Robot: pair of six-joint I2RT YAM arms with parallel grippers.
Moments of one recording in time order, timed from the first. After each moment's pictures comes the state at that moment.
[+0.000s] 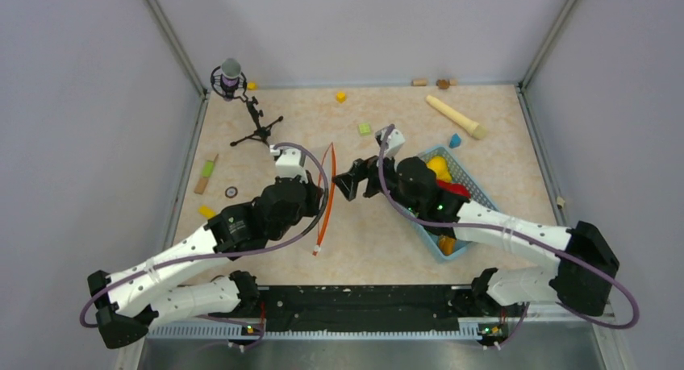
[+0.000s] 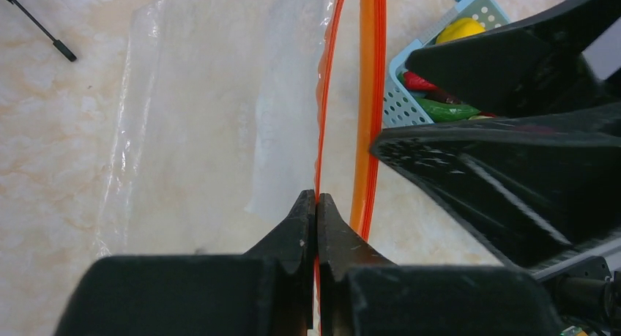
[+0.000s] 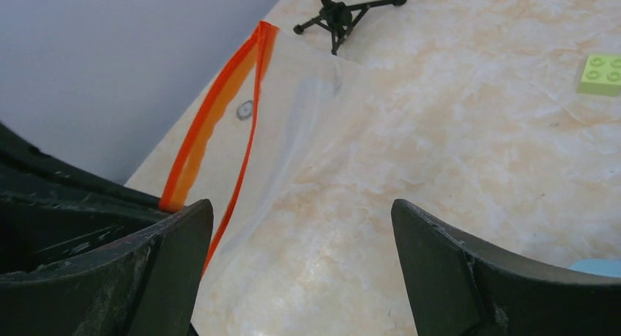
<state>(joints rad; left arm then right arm) -1.01 0.89 0.93 -0.54 -0.54 -0.65 0.94 1.21 0.81 0.27 0.10 0.44</state>
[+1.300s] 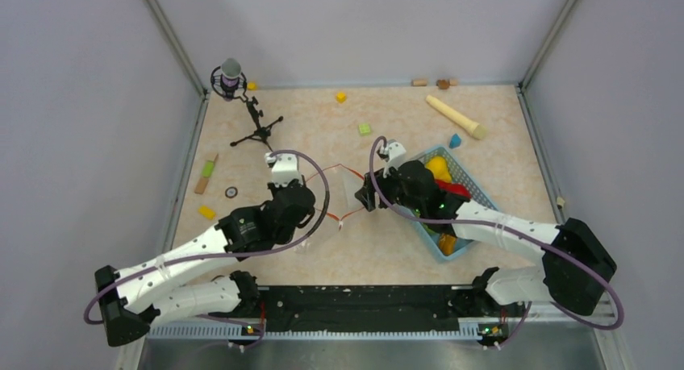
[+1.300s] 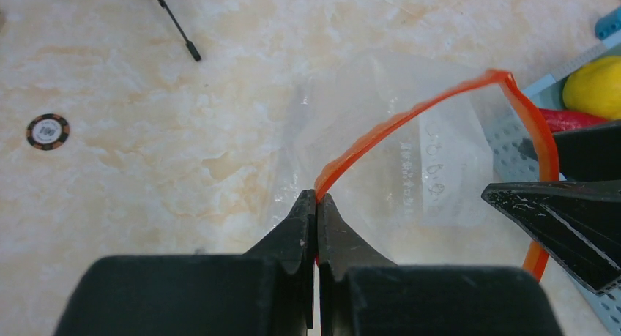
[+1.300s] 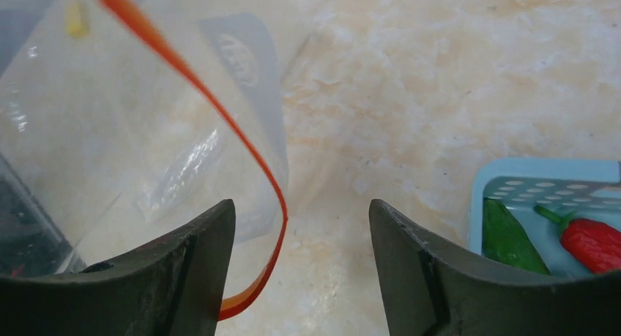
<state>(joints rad) -1.02 0.91 0.87 -0.60 -0.83 -0.69 0.82 1.28 0.72 0.15 0.06 0.34</state>
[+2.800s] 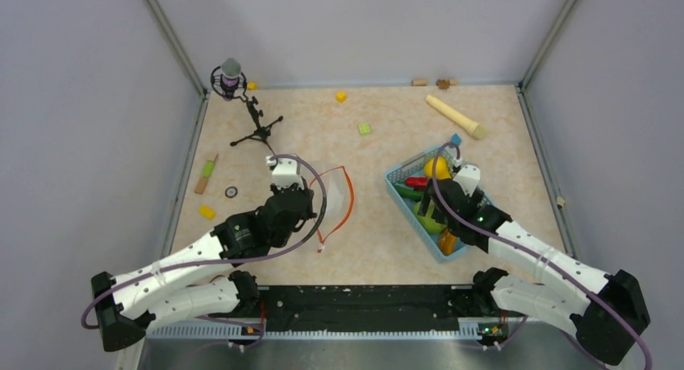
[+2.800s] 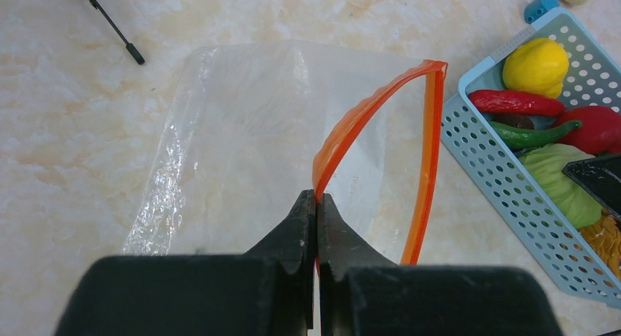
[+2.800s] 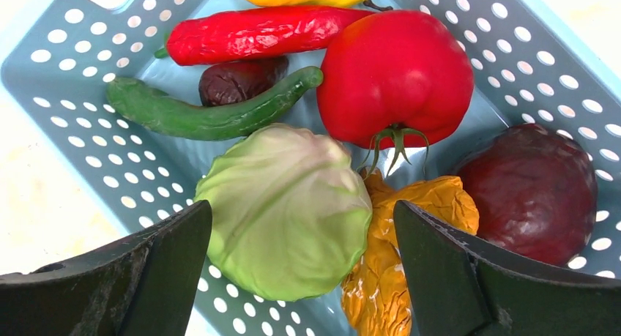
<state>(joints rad) -1.01 0.85 0.77 -0.45 -0.69 -0.62 0.69 0.94 0.60 -0.54 0.57 0.76</state>
